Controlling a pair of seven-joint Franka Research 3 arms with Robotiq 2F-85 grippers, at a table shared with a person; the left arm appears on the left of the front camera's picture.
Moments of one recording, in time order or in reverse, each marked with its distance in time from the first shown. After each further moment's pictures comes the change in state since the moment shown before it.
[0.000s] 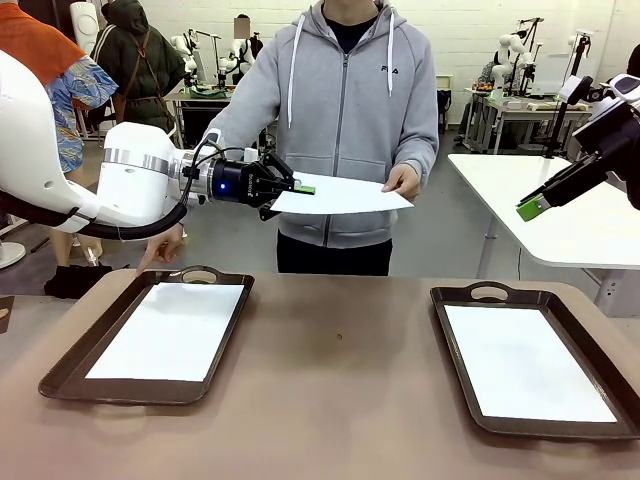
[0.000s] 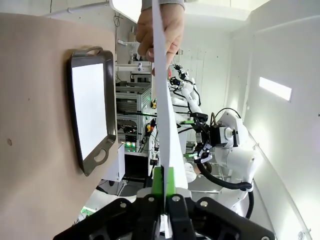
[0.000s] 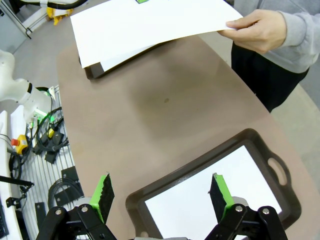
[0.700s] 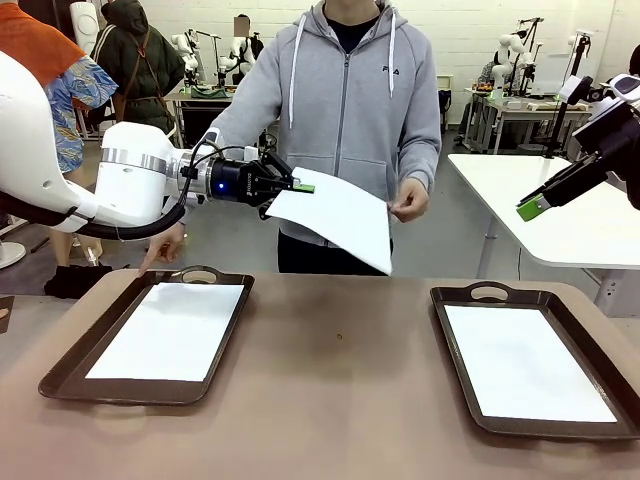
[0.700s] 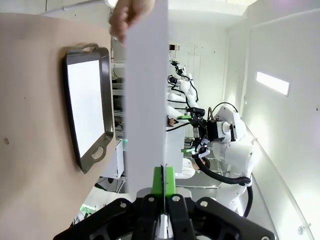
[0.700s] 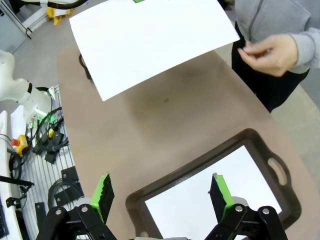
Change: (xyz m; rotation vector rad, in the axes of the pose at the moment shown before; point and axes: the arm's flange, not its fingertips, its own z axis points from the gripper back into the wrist) left arm -0.002 -0.001 0.001 -0.016 0.019 -0.011; right arm 0.000 0.000 0.000 0.000 0.000 0.000
